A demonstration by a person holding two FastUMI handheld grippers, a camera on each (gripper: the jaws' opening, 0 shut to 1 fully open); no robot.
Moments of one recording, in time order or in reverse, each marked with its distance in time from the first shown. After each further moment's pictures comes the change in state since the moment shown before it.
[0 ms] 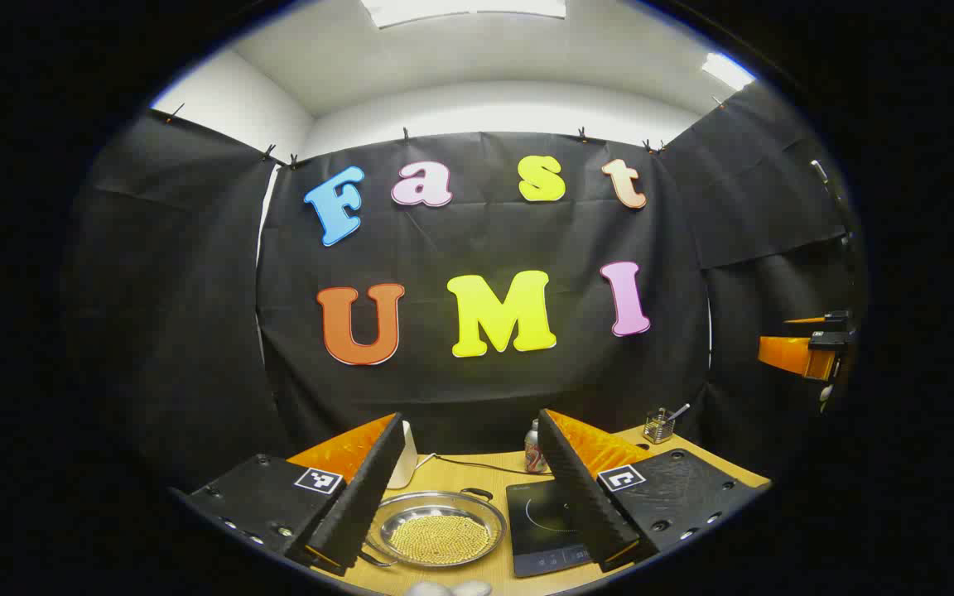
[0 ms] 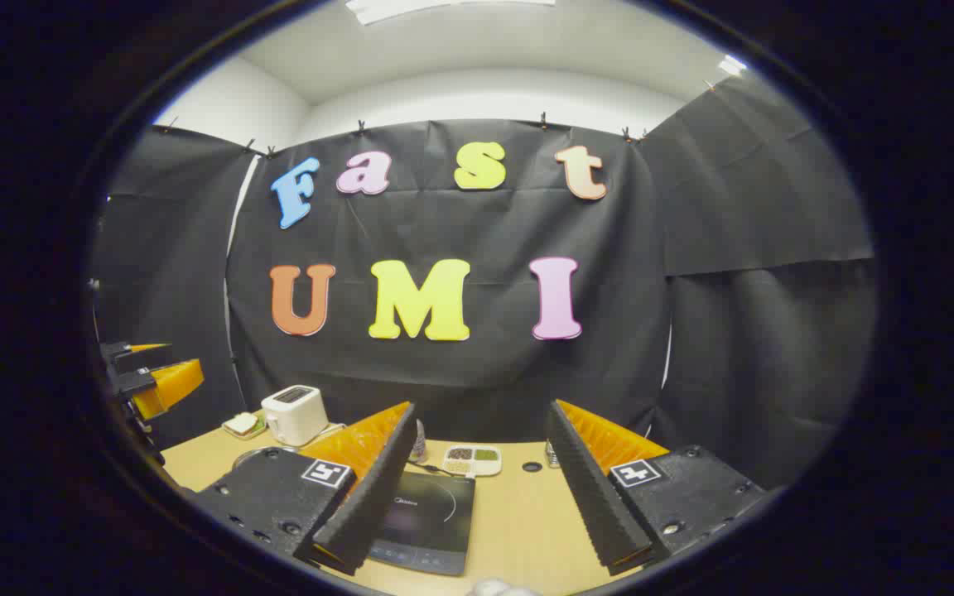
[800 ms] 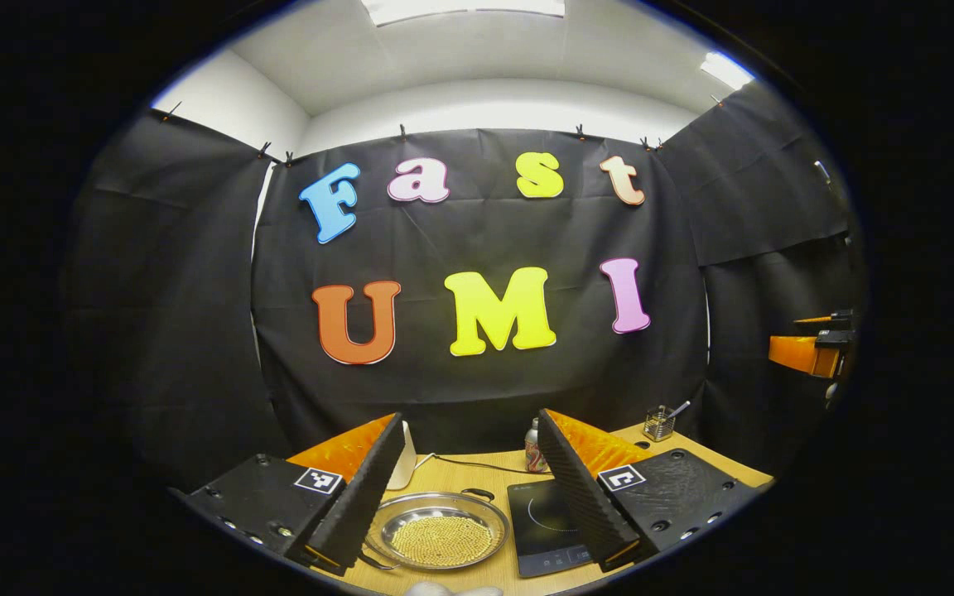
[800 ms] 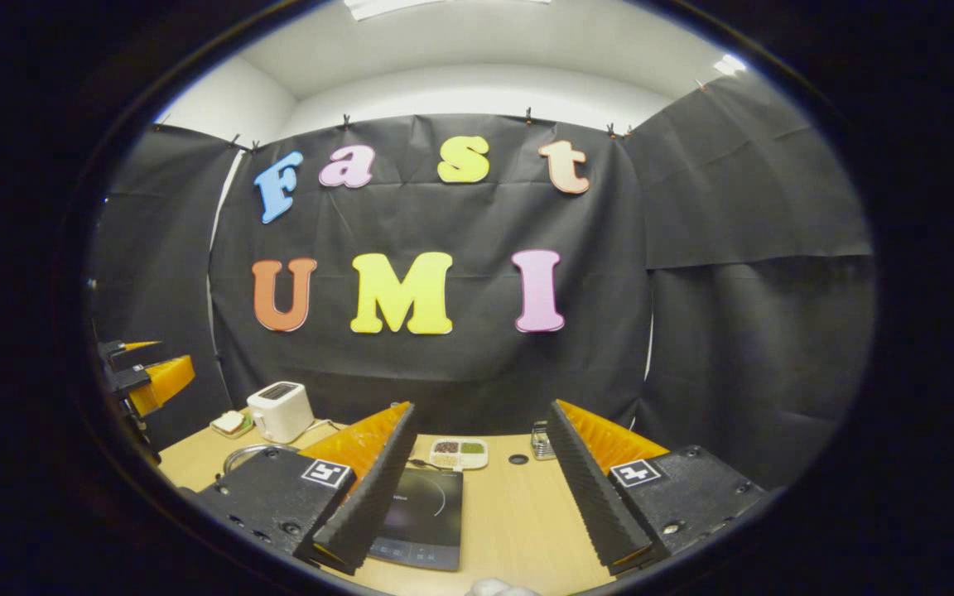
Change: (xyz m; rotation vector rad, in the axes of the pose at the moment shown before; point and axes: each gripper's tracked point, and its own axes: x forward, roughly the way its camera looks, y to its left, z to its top) left arm 0.008 0.005 -0.005 -0.002 0.003 -0.018; right arm -0.006 -0.004 -0.005 0.007 0.016 -0.058
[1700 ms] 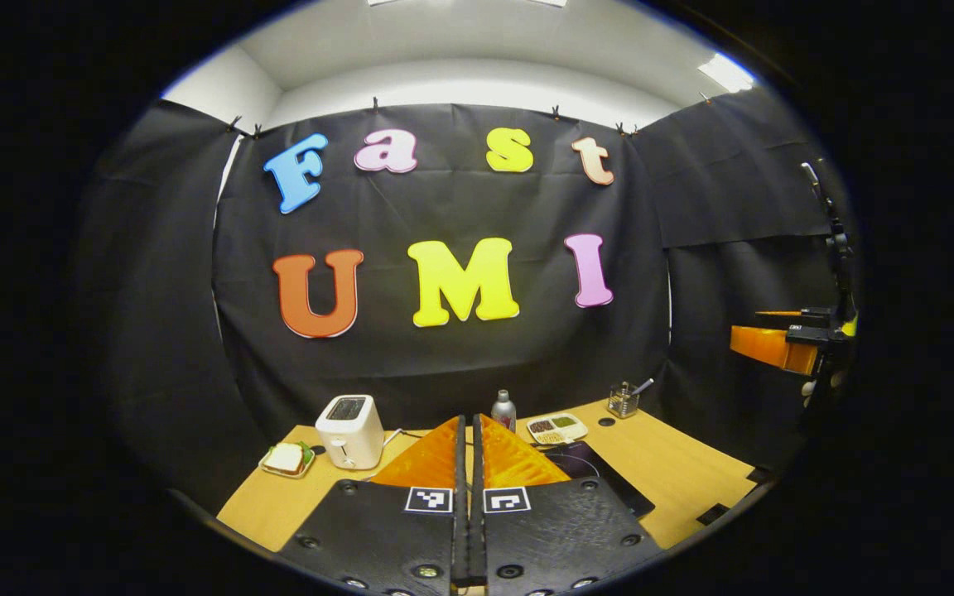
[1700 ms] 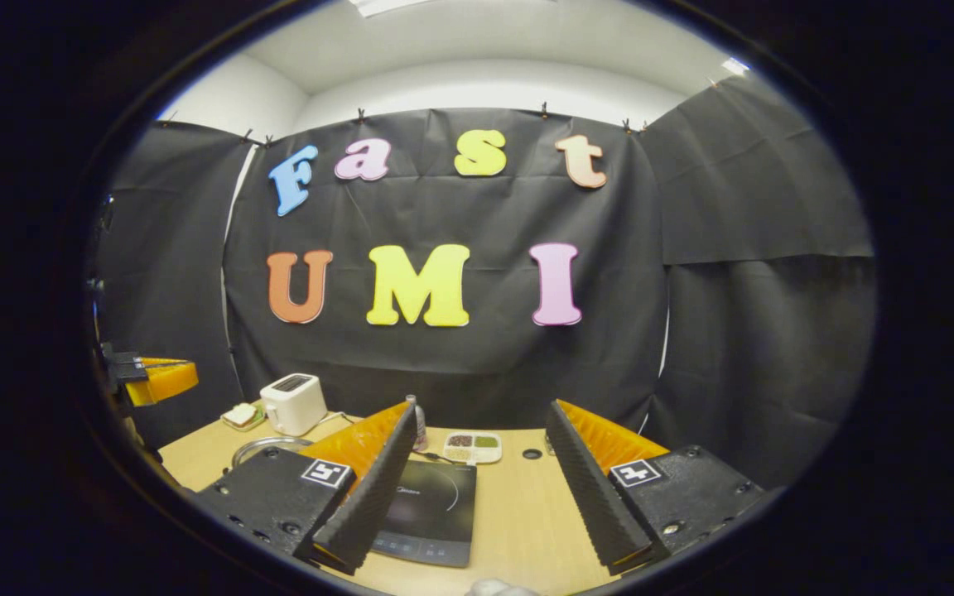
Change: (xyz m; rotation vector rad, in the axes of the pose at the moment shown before) left arm -0.007 -0.020 -0.037 -0.024 0.151 -0.171; right arm 0.000 0.019 -0.012 -0.010 0.032 0.052
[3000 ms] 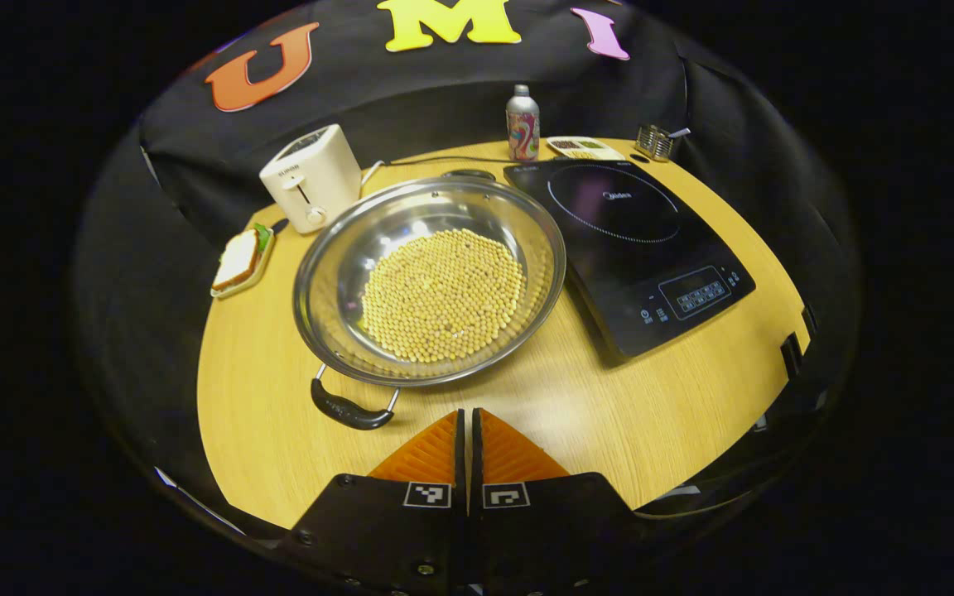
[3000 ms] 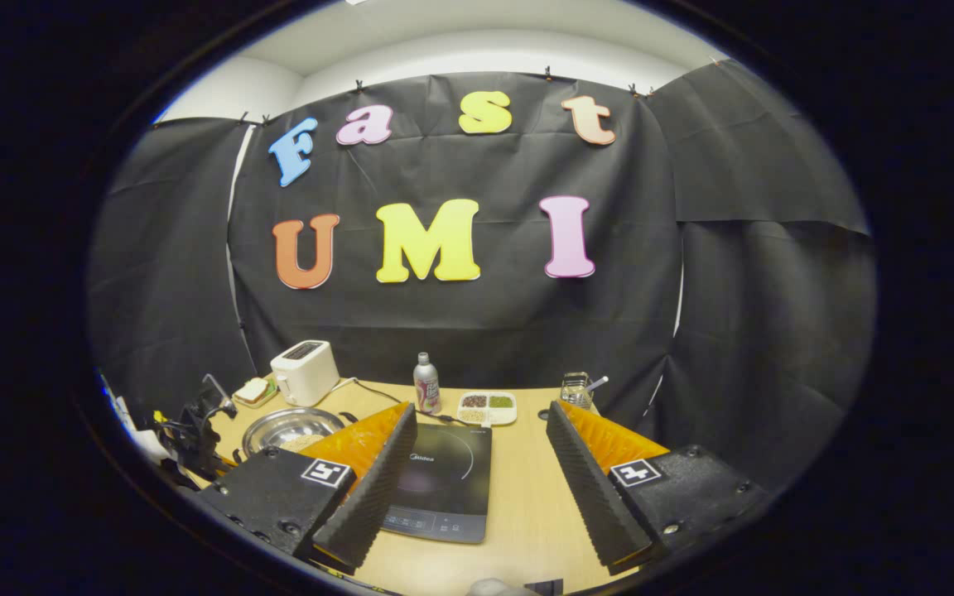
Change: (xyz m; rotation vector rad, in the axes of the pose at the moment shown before) left arm -0.019 0.076 -0.314 0.064 0.946 -0.114; right arm 0.004 0.013 -0.048 0.026 0.151 0.035
